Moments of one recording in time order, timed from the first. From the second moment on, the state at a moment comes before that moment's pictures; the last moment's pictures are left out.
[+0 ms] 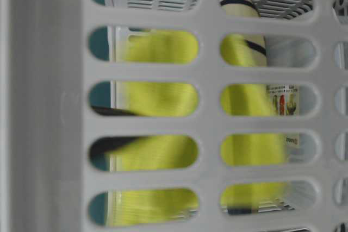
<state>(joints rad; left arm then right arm) -0.12 0.09 -0.13 0.04 1.12 -0.05 -0.01 -1.00 1.12 0.01 0.09 0.10</state>
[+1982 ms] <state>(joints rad) -0.12 0.17 -0.49 0.04 1.49 -0.07 -0.01 -1.02 1.15 0.01 0.05 0.10</state>
